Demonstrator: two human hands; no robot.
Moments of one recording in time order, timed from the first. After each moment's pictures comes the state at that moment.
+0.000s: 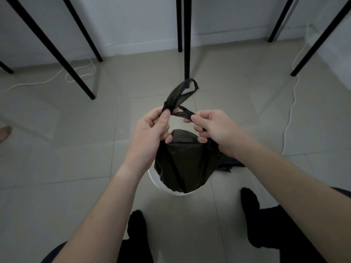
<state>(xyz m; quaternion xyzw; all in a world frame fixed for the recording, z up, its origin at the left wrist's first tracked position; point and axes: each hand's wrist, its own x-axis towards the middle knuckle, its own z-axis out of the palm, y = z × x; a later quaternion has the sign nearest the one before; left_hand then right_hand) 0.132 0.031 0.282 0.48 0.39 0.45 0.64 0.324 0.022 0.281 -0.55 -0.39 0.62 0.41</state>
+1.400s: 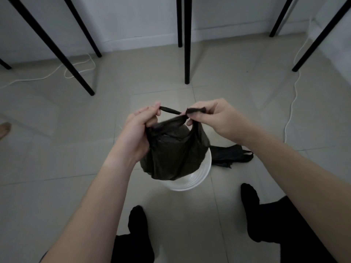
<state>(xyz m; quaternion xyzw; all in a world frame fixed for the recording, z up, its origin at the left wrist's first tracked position) 0.108 0.049 0.284 0.37 0.44 0.41 0.71 0.343 0.022 0.296 -0.47 -0.60 0.52 0.39</state>
